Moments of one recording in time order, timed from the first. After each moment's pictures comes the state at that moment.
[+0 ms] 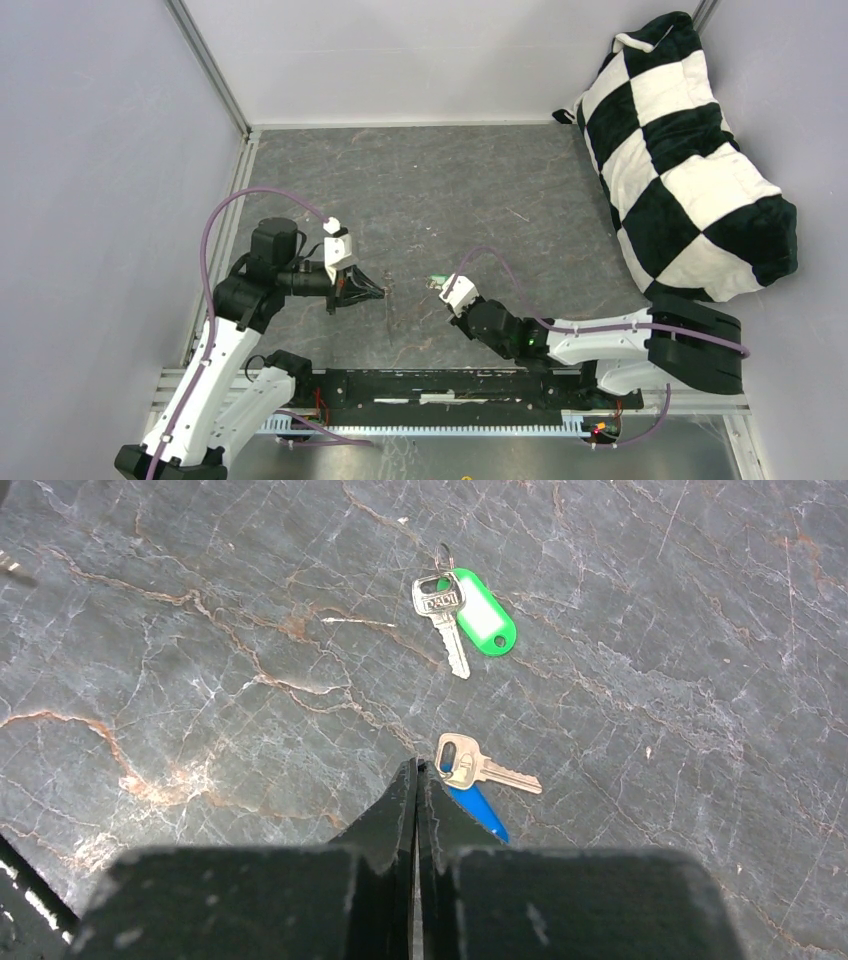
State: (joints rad) left arm -0.32 0.73 0.84 -0.75 1.04 0.45; right arm 1.26 1.32 0.38 0.40 0.49 0.06
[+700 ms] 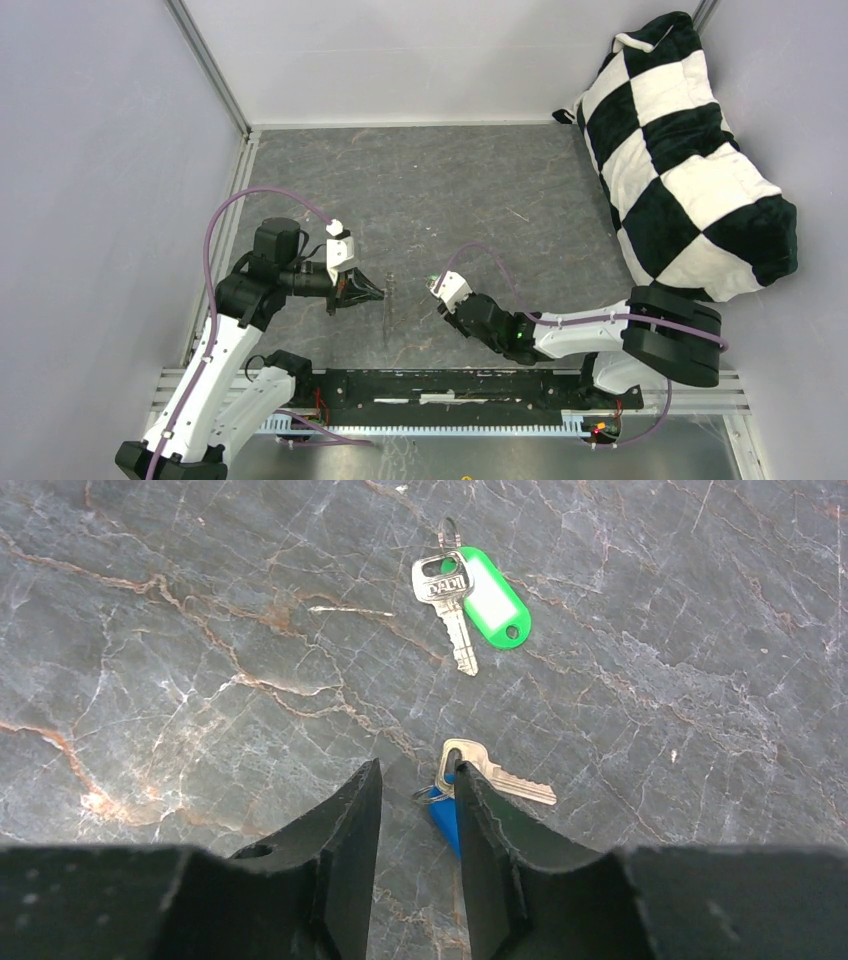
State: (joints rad) left arm -0.32 0.74 0.84 -0.78 1.04 0.51; right arm 1.22 1.41 0.43 0.37 0.45 0.07
